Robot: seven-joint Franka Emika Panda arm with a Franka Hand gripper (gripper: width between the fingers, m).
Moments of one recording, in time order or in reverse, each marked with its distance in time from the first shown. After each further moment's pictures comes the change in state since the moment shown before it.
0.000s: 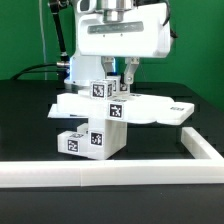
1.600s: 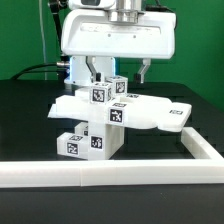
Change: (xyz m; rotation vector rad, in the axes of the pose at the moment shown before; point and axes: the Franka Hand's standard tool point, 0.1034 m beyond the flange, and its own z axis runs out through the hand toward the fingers) arm 0.004 0.003 0.001 -0.025 -0.002 -1.208
